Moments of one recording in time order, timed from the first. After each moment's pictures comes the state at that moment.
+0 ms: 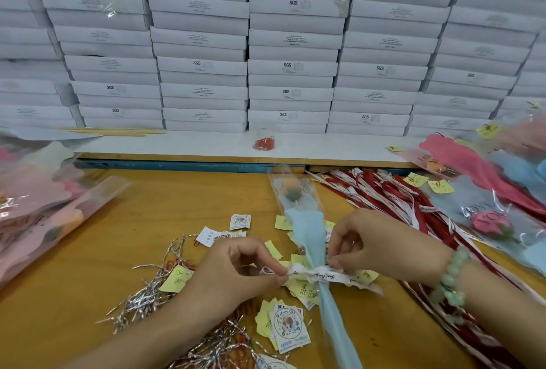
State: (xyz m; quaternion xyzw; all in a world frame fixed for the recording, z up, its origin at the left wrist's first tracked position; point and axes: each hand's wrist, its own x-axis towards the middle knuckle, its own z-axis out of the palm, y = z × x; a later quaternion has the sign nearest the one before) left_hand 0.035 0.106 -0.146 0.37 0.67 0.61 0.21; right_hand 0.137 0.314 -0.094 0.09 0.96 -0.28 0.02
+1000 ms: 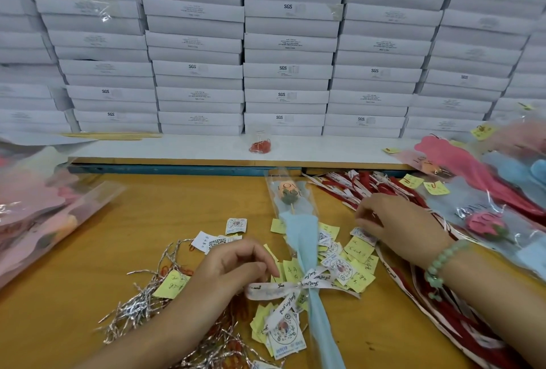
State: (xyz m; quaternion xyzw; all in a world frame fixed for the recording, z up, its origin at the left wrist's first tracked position) left_hand 0.031 0.102 -0.150 0.39 0.66 0.60 0.22; right_hand 0.126 0.384 -0.122 0.17 0.98 -0.01 -0.11
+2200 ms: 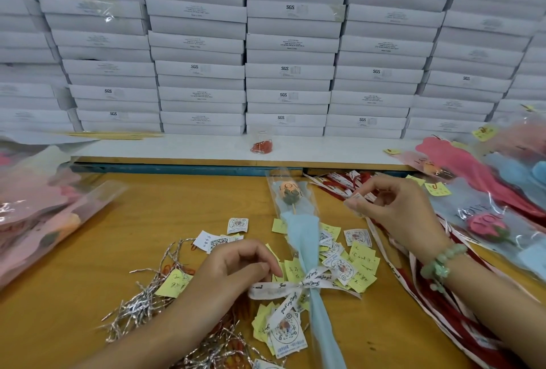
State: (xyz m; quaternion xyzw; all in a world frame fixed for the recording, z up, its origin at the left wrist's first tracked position) left_hand 0.038 0.102 -0.141 0.39 0.67 0.60 0.22; right_hand 0.125 0.364 -0.112 0.13 0.86 -0.34 -0.35
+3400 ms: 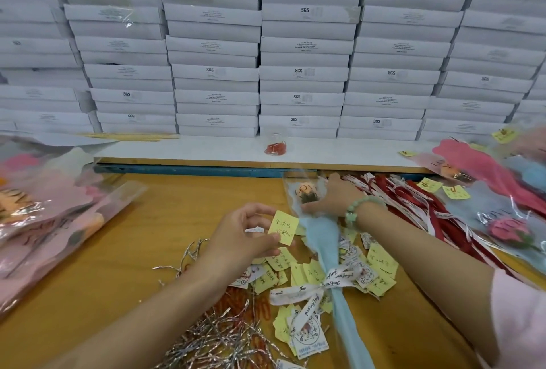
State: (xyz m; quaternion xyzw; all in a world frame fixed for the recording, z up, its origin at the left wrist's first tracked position) left_hand 0.003 0.117 -0.129 0.25 0.68 0.65 0.23; right_hand 0.005 0.350 -0.123 0.27 0.94 -0.22 -0.02
